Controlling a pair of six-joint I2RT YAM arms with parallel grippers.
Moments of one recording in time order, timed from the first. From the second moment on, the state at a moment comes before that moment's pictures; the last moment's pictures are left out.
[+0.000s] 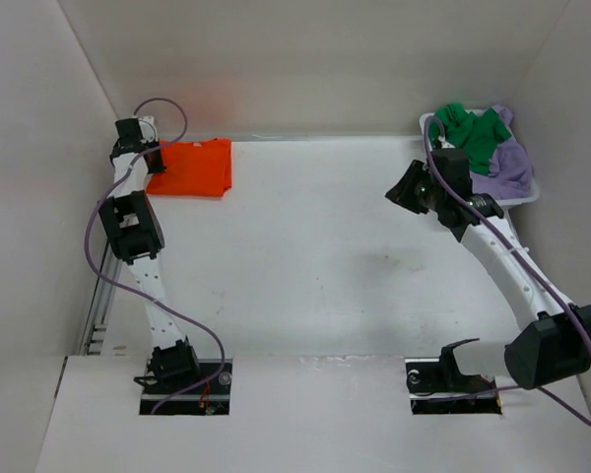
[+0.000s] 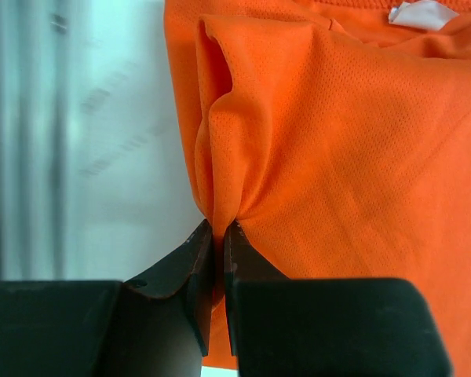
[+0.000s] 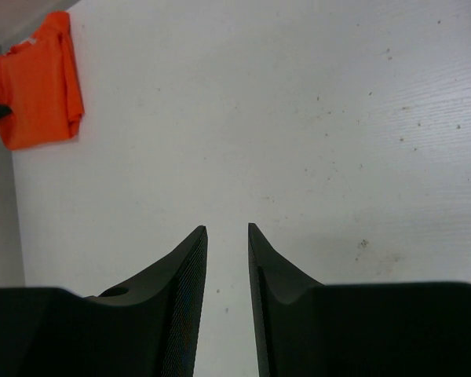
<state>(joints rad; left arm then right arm) 0.27 2.47 2.17 -0.50 0.17 0.07 0.25 1.29 1.16 -0.46 -0.06 0.64</state>
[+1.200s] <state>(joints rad) 0.36 2.43 2.16 -0.25 -0.10 0.26 0.34 1.54 1.48 -0.71 0.05 0.54</state>
